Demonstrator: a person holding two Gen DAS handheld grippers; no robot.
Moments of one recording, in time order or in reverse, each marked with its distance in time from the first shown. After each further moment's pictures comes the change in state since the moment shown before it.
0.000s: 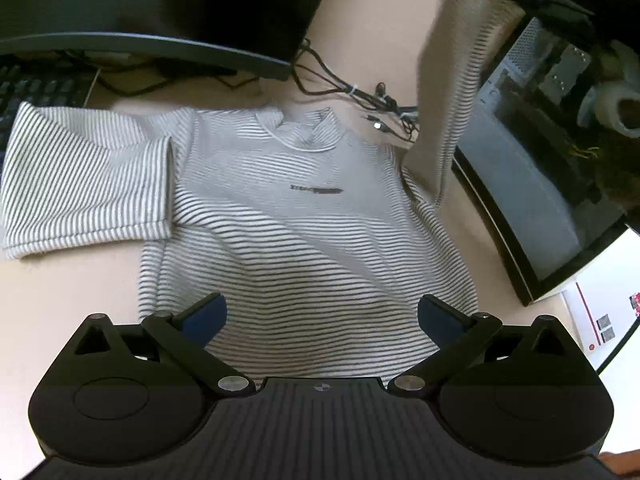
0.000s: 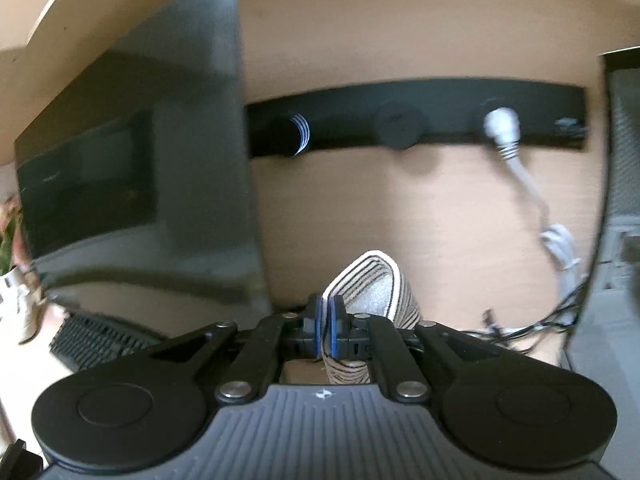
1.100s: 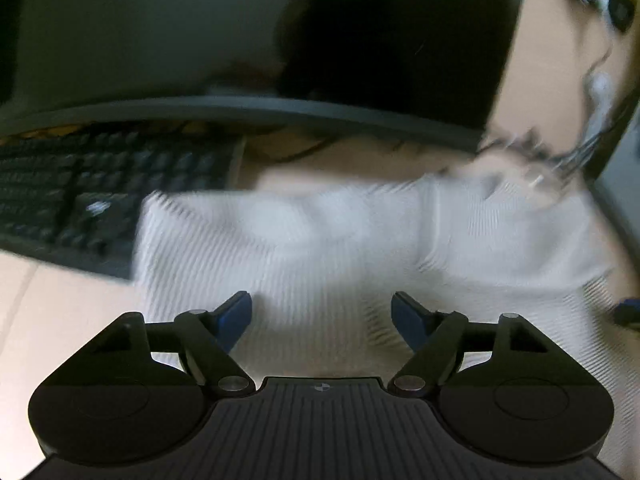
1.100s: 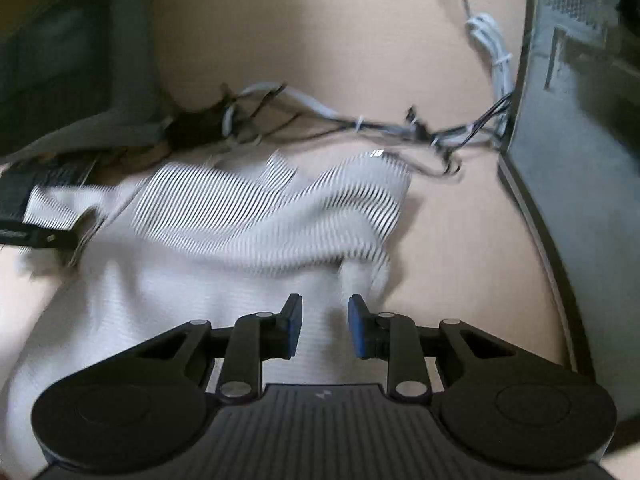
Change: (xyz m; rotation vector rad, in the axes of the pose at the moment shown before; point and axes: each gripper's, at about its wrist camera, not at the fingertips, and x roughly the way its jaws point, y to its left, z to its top) left arm 0.015 0.040 0.048 -0.006 -0.140 0.330; right arm -0.012 -0.079 -0.160 0.003 0.333 -0.187
